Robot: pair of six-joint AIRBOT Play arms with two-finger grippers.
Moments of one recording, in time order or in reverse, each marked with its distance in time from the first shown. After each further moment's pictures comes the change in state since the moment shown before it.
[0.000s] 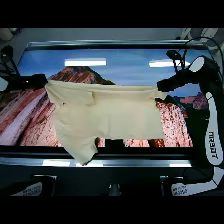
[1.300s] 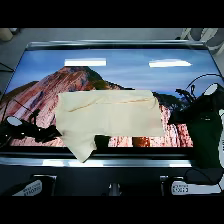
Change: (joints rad) left arm 0.216 0.057 -0.634 -0.221 -0.267 0.241; right arm -0.266 0.080 -0.393 -0.016 0.317 -0.217
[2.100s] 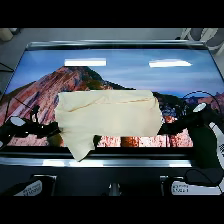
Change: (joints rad) left arm -0.046 0.011 -0.006 -0.032 0.151 -0.015; right arm -0.001 0.018 -0.311 0.179 -0.221 -0.050
